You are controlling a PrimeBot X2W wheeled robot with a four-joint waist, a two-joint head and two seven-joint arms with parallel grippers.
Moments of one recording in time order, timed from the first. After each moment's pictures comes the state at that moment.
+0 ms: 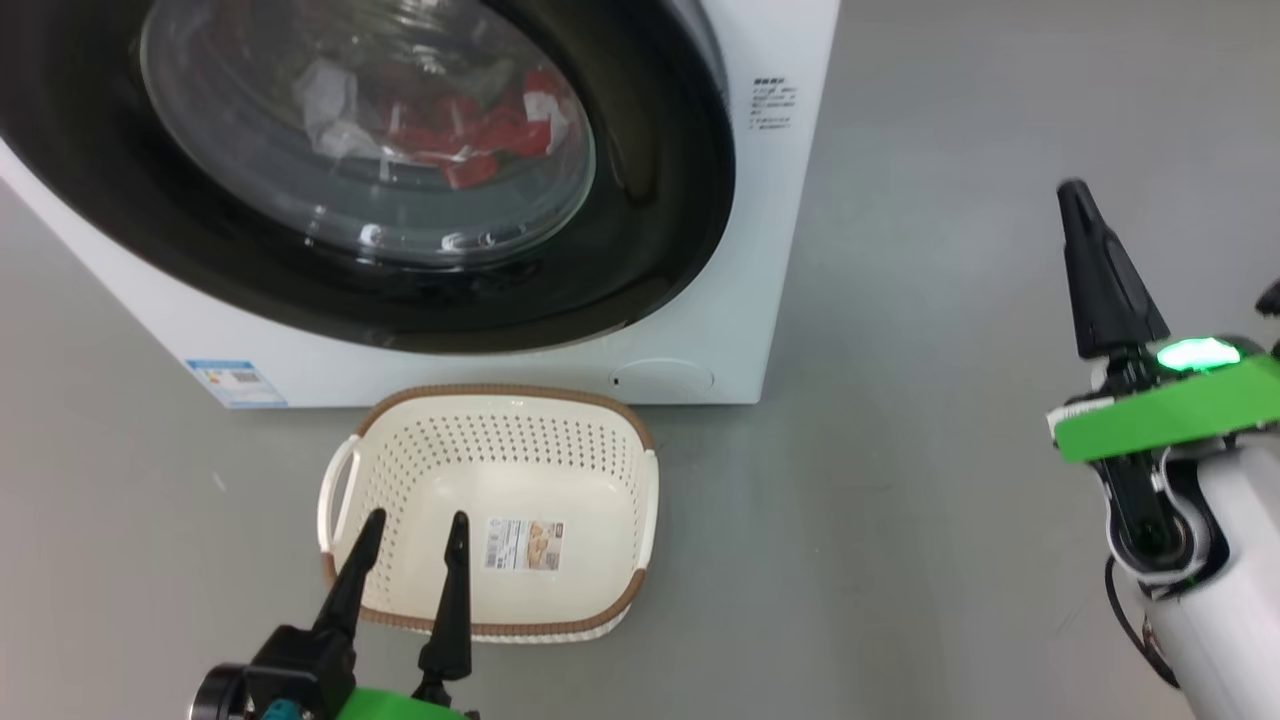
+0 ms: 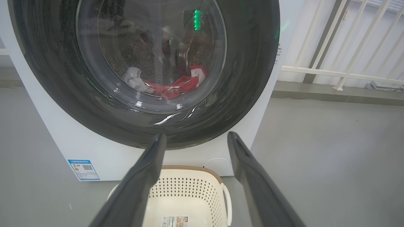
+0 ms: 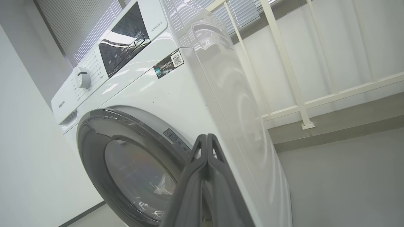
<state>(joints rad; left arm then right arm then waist) -0.06 0.04 -0.16 0.17 -0.21 0.04 -0.25 -0.40 -0.27 0.17 0.19 0.89 0.12 -0.26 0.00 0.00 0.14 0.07</state>
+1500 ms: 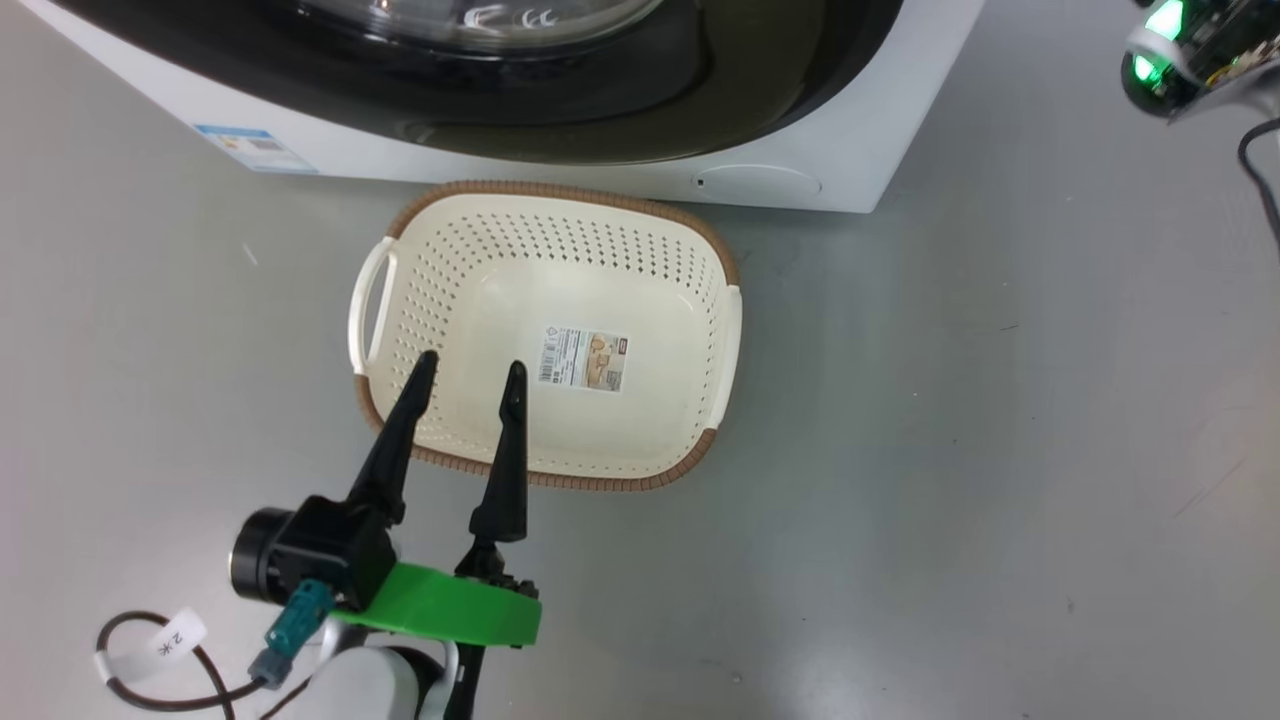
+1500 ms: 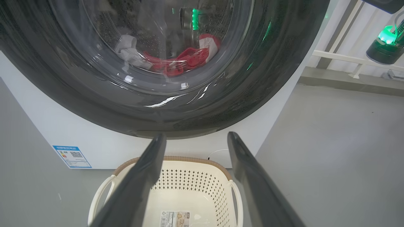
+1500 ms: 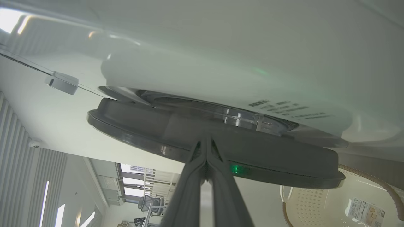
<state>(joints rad) -0.30 0.04 -0.27 0.14 -0.26 0.07 -0.25 -1.12 -0.37 0.28 0.56 1.85 0.12 0.66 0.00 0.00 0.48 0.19</state>
